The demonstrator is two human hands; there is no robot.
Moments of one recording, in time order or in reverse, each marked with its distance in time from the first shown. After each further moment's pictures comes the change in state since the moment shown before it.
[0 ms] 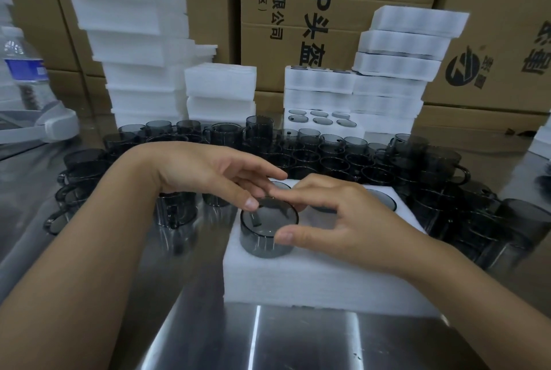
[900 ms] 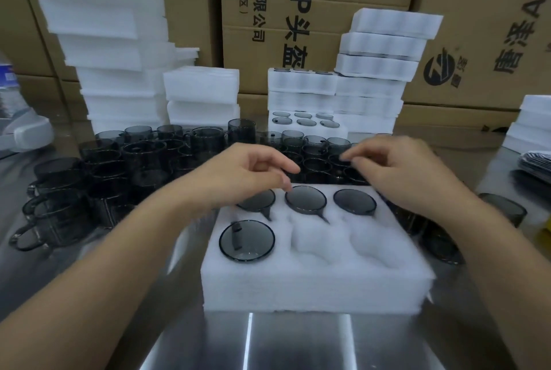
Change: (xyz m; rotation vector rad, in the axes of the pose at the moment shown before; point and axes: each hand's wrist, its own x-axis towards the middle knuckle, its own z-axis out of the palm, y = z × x) left_hand 0.046 0.013 0.040 -0.094 0.508 0.156; right_hand -0.007 0.027 -0.071 -0.344 0.367 0.325
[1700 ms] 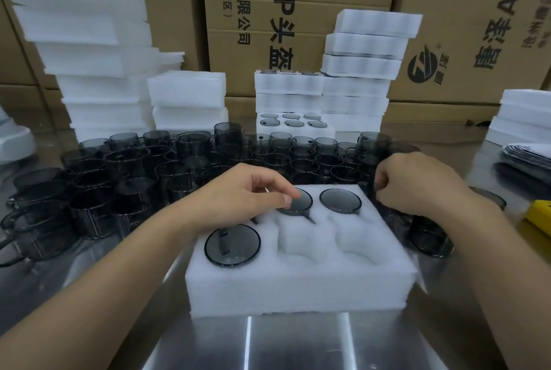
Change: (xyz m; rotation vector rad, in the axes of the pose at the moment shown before) left_hand 0.001 -0.003 0.024 -0.019 -0.048 0.009; right_hand -0.001 0.031 -0.009 -0.560 -0.205 0.311
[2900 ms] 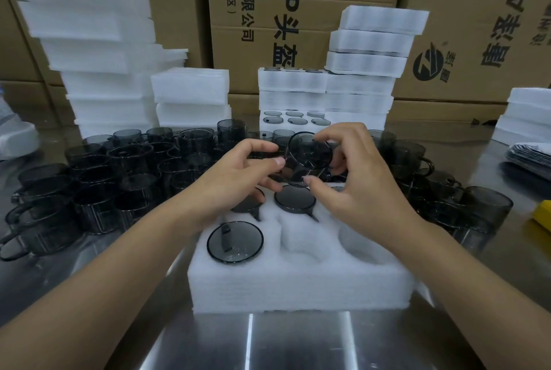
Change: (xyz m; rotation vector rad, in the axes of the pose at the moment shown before) left_hand 0.006 -0.001 0.000 -0.314 0.244 -0.036; right_hand -0.016 -0.052 0.029 0.736 0.508 -0.563
